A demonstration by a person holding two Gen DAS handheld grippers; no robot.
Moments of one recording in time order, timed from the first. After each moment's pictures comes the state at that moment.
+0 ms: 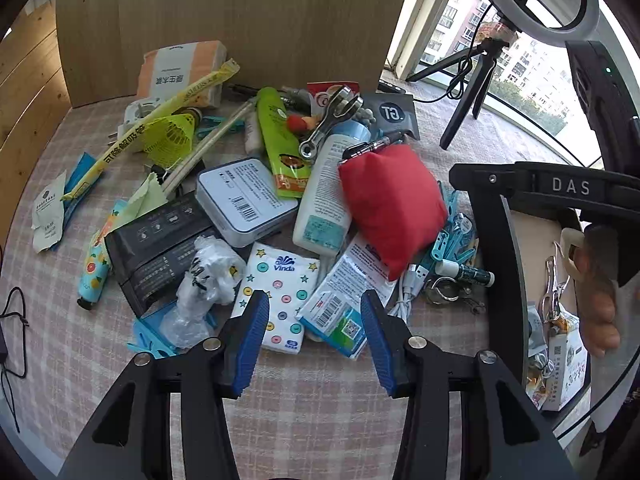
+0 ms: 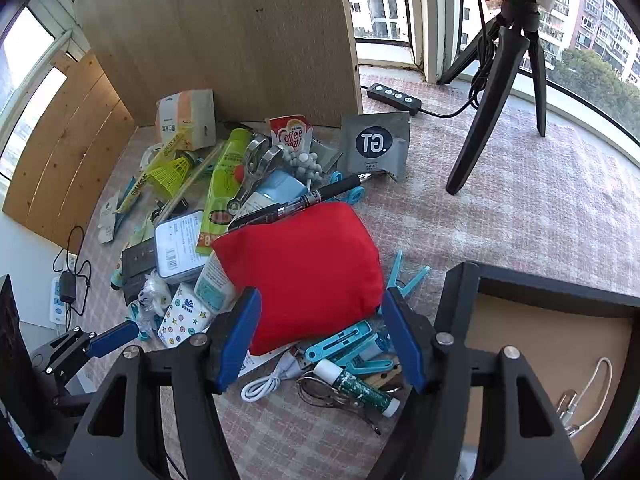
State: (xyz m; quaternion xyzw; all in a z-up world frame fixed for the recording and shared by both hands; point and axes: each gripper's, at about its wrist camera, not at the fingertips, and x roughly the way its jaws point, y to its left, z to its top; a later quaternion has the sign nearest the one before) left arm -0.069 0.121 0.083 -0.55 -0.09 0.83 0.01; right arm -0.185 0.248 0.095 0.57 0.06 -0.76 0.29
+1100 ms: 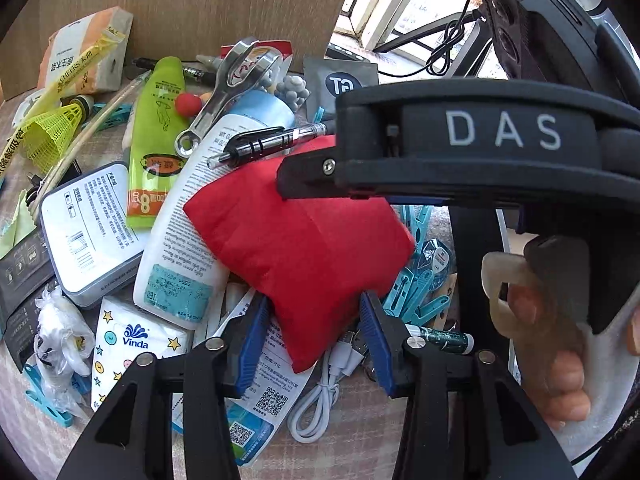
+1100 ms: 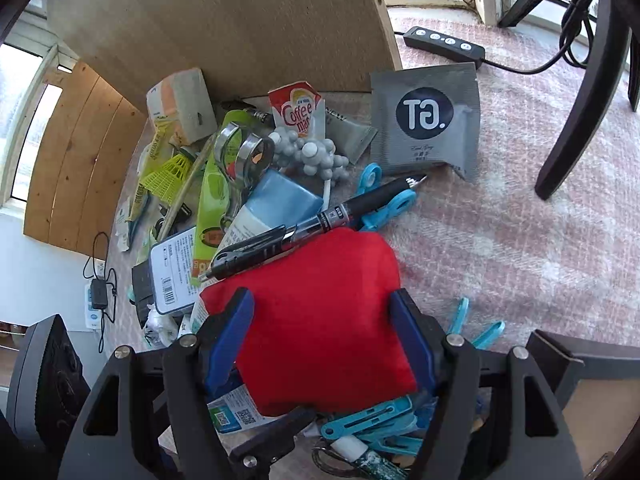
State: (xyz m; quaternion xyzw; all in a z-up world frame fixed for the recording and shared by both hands) left arm -0.132 0.171 0.031 -0.58 -0.14 0.80 0.06; right arm -0.232 0.217 0.031 0.64 -0.01 -0.68 0.35
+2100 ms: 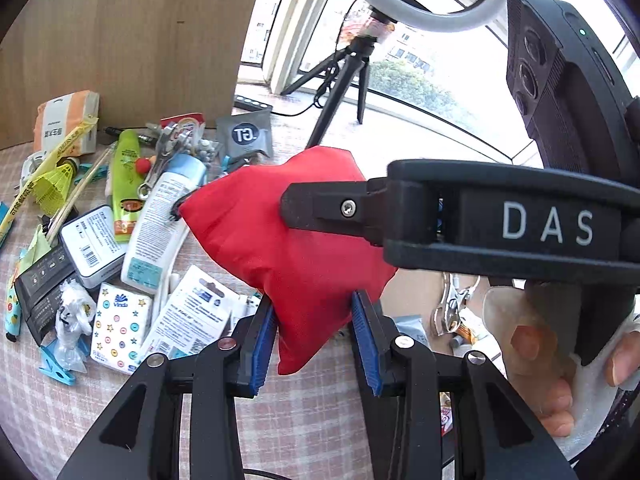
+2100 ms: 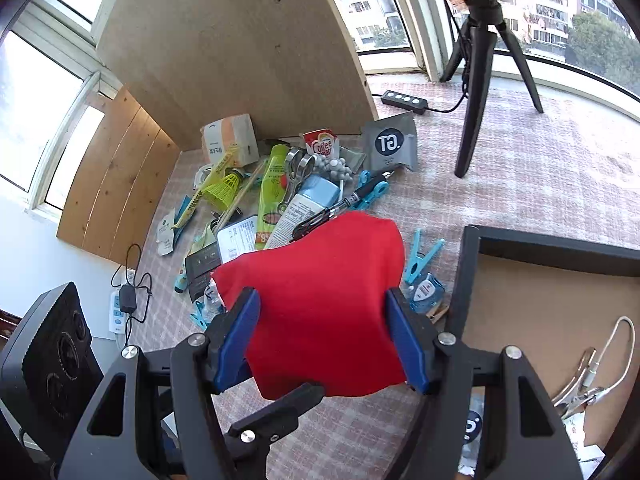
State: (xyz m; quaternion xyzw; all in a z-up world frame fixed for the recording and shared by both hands) left arm -0.082 0.218 0.125 -0.53 -0.12 0.83 0.14; right arm -0.163 0.293 0.137 0.58 -0.04 -0.75 0.32
